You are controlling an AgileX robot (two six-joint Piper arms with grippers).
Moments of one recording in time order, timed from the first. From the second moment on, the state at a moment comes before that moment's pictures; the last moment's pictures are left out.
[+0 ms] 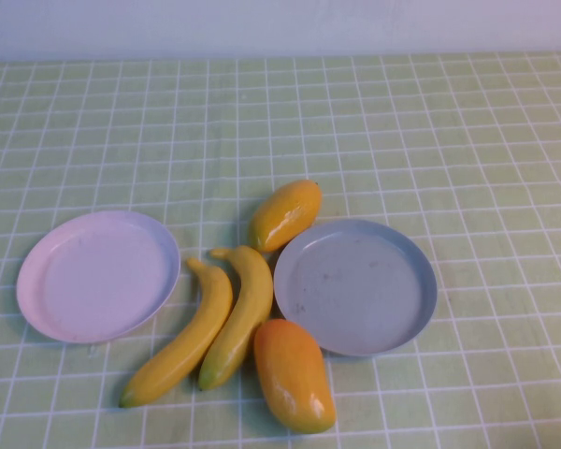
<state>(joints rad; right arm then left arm) -0.01 -0.01 0.03 0.17 0.34 -0.18 -0.05 -0.01 0.03 -0.11 0.34 0.00</state>
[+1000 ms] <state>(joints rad) -0.01 -0.01 0.03 0.17 0.34 -0.18 -0.05 0.37 -0.46 -0.51 0.84 0.03</state>
